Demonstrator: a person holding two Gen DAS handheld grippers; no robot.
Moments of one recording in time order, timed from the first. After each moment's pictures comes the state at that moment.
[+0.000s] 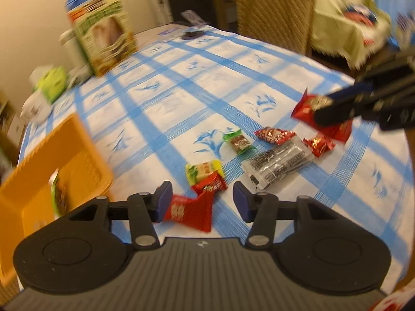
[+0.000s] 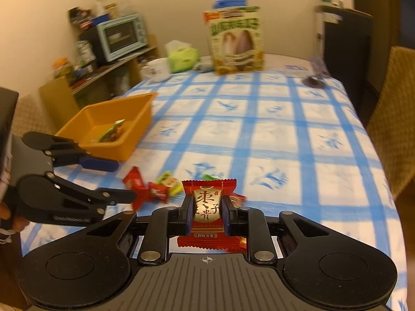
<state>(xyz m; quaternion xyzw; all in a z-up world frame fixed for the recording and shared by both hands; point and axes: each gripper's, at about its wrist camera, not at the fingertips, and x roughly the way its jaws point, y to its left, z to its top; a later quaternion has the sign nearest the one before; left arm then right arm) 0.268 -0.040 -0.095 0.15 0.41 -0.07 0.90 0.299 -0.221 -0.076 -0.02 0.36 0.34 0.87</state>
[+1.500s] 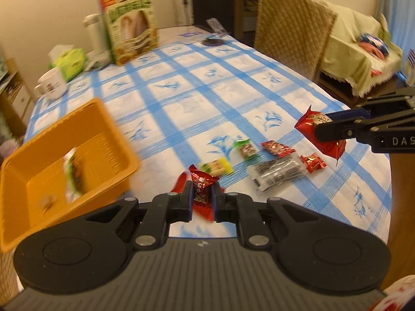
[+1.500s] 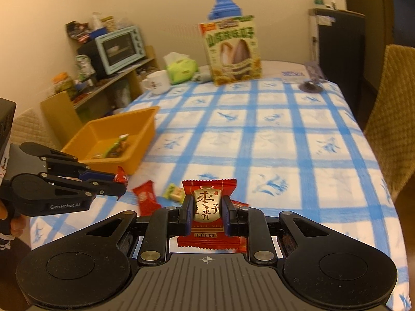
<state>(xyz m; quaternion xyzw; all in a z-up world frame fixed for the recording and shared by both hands) 0.236 0.001 -0.050 0.04 0.41 -0.03 0.91 0.286 -0.213 -0.053 -0.01 0.34 0.37 0.86</state>
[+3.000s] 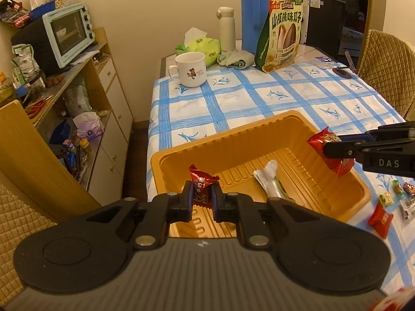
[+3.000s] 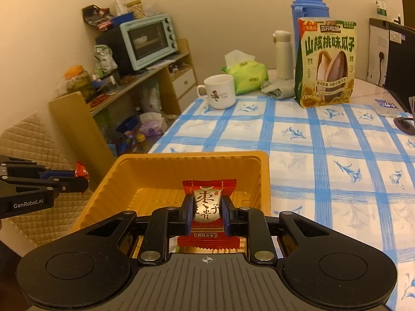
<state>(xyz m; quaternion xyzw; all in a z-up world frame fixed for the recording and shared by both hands) 0.256 0.270 -0.023 0.00 0.39 0.12 0.91 0.363 0.080 -0.057 -0.02 0.35 0.39 0.85</state>
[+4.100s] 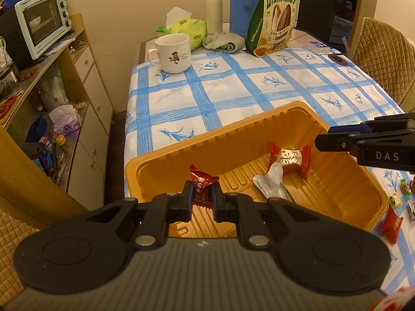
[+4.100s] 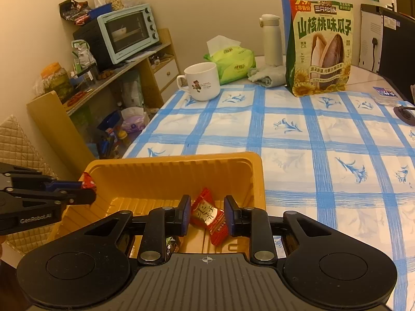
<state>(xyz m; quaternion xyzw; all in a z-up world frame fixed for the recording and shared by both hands) 0.308 0.287 -0.056 -0.01 0.42 0.07 0.90 0.398 0.102 -0.073 -0.02 0.37 0.37 0.85</state>
